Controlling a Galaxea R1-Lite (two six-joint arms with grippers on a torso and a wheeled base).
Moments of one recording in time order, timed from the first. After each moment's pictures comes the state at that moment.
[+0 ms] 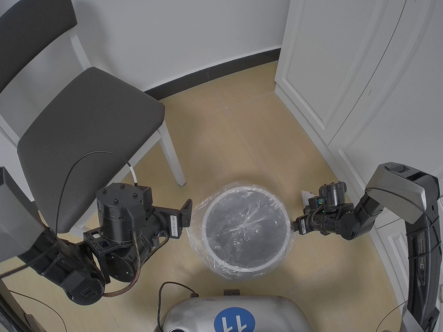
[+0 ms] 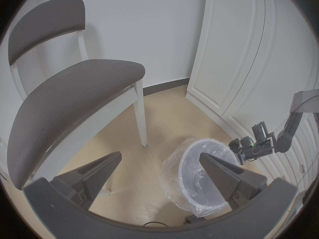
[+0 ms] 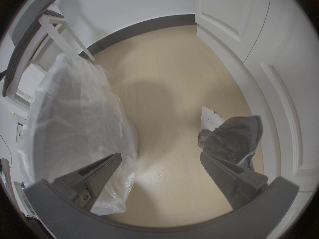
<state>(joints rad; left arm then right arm) -0.66 1.85 -0.52 -1.05 0.47 -0.14 0.22 2.46 -1.09 -0.71 0.07 -0.09</state>
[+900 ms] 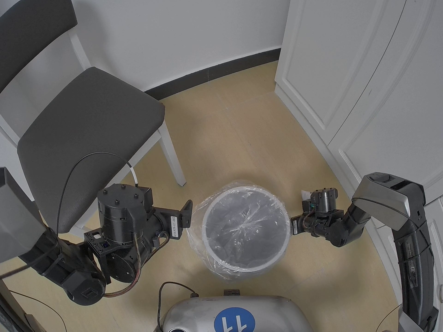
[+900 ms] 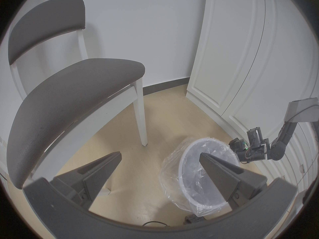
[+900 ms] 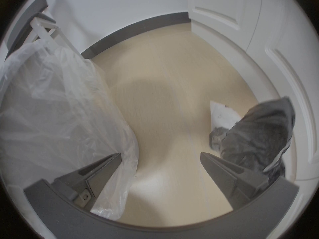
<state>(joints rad) -0.66 1.86 -0.52 -1.06 0.47 -0.14 0.24 2.58 -1.17 -0.83 0.04 -0.02</state>
